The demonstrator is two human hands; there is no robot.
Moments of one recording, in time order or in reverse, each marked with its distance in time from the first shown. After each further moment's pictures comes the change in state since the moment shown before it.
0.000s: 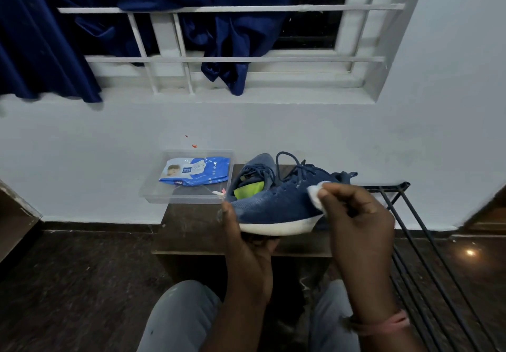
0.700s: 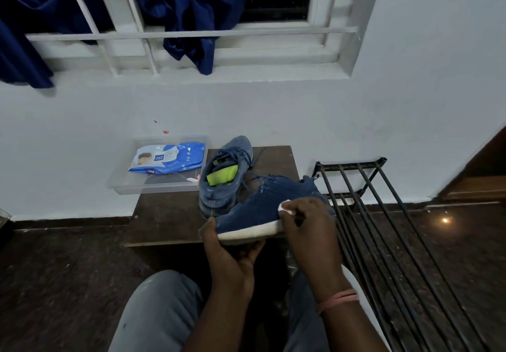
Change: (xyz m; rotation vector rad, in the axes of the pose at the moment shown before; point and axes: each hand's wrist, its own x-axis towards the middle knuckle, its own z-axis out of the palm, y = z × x) left_hand 0.014 -0.051 -0.035 0.047 0.282 -0.148; right_hand -0.009 0.097 -0.011 -0.539 -0.230 -0.123
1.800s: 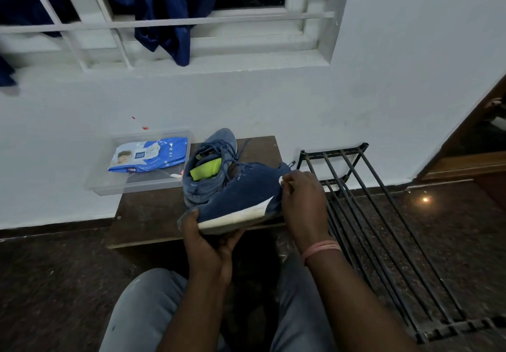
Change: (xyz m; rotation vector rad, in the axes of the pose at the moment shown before) left_hand 0.010 0.015 -0.004 0.041 -0.090 0.055; right_hand 0.035 0.007 -0.006 -0.224 0.064 0.088
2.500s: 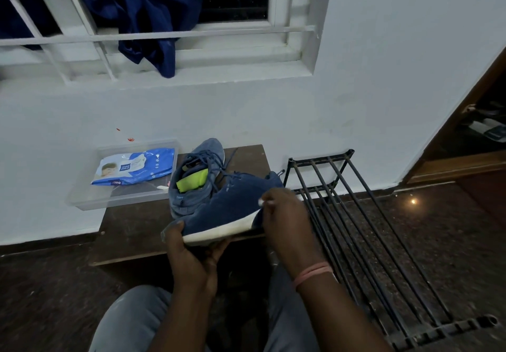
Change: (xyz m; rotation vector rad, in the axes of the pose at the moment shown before) left_hand 0.003 0.002 0.001 0.038 -0.032 0.032; right_hand -0.014 -0.003 -0.005 0.052 -0.120 -0.100
